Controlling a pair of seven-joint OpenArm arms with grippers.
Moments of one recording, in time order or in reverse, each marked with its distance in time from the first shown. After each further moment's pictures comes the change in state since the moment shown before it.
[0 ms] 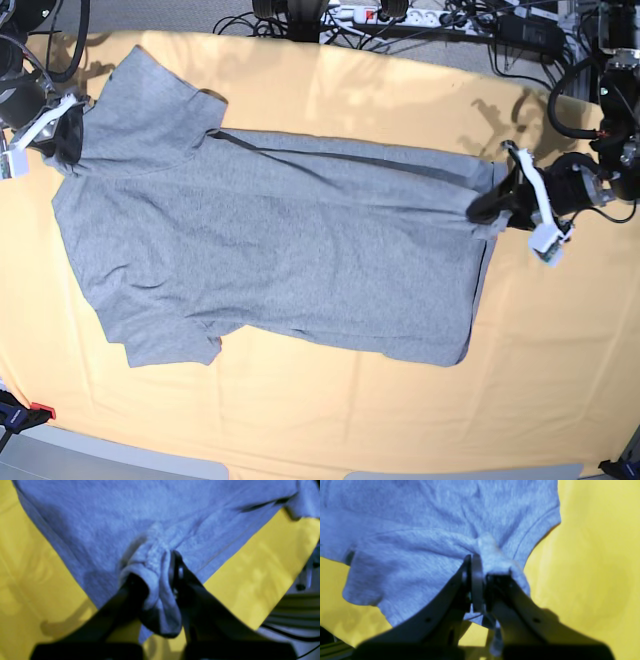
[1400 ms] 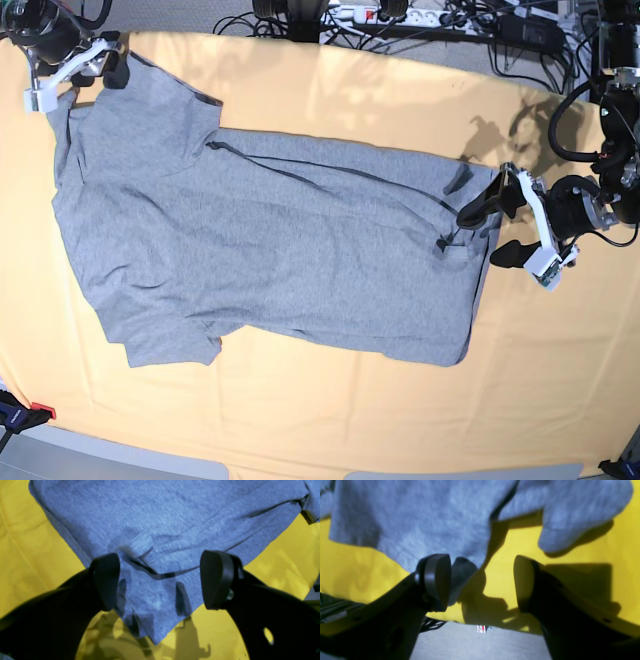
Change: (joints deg) left arm -6.0 0.1 1.1 0.0 1.0 1.6 2.6; right arm -11.1 -8.8 0.3 0.0 0.3 -4.3 -4.4
